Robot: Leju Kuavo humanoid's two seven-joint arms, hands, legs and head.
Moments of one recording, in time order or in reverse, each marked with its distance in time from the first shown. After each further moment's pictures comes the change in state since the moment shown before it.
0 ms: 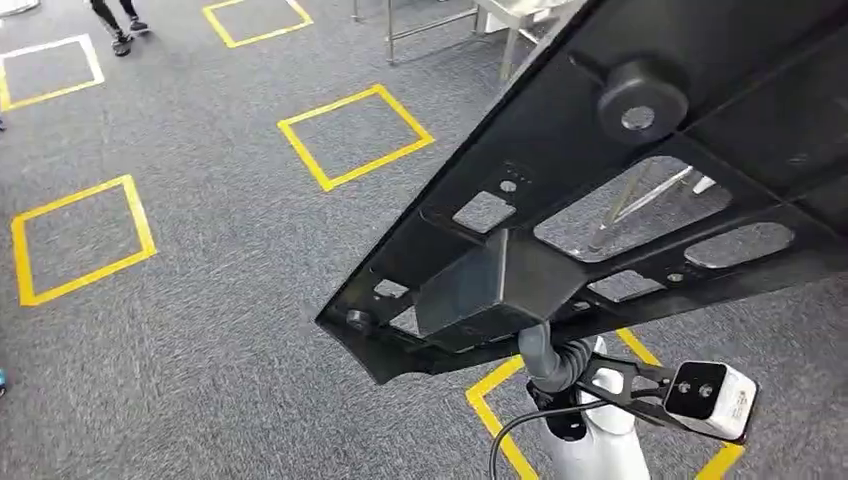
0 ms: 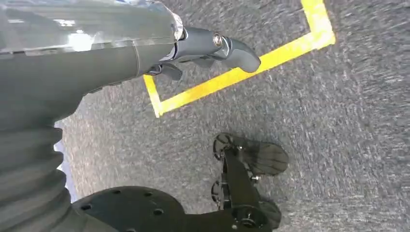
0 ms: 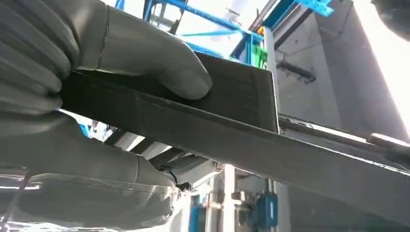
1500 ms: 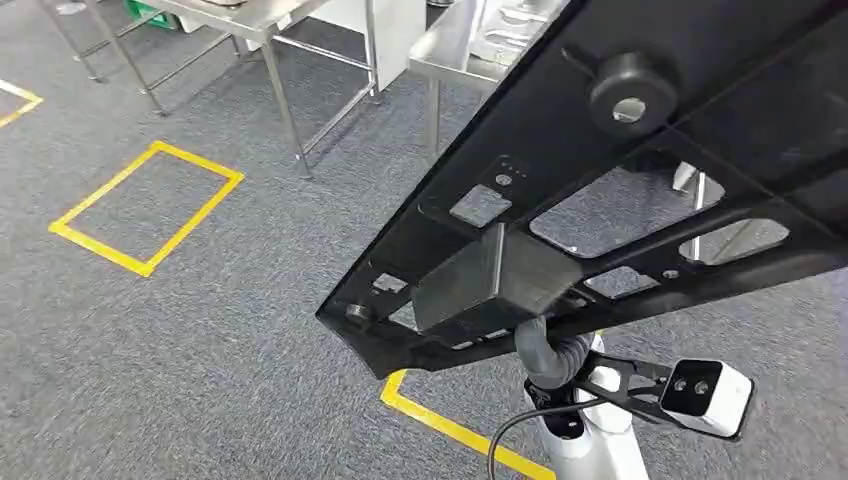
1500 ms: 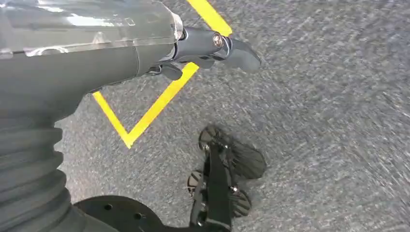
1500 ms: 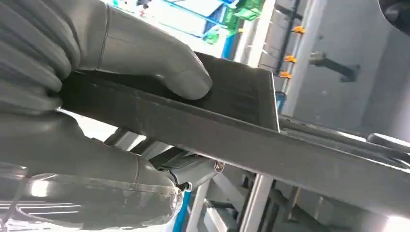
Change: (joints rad) left arm -0.004 0.053 0.090 0.000 0.086 -0.022 -0.020; right arm -0.011 0.007 0.004 0.005 0.007 -0.016 0.001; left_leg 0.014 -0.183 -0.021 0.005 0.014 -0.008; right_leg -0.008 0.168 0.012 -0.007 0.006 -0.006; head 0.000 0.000
